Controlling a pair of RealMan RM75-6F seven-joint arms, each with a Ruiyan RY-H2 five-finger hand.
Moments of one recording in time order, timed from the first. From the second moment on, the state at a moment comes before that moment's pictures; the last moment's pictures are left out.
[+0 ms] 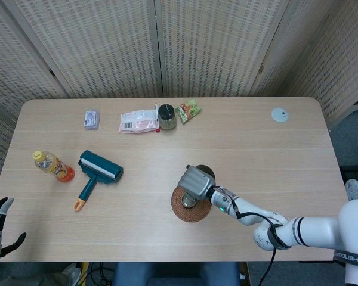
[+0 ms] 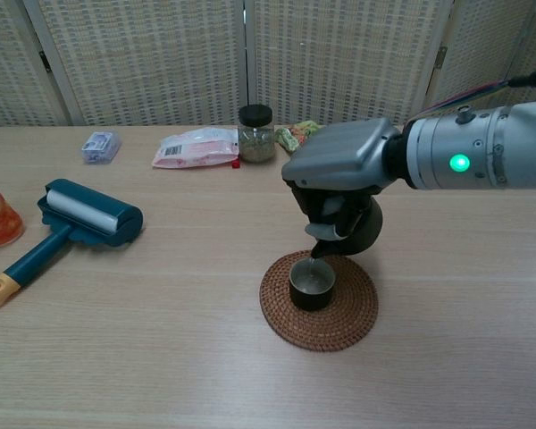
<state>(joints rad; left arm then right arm) 0.06 -1.25 -0.02 -1.48 1.51 1.63 0.09 1.08 -1.39 0.04 -1.64 -1.10 0.66 -0.63</state>
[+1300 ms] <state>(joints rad) 0.07 -1.25 -0.02 -1.47 1.52 1.64 0.07 1.13 -1.38 -0.02 -1.68 -1.03 0.73 -0.74</state>
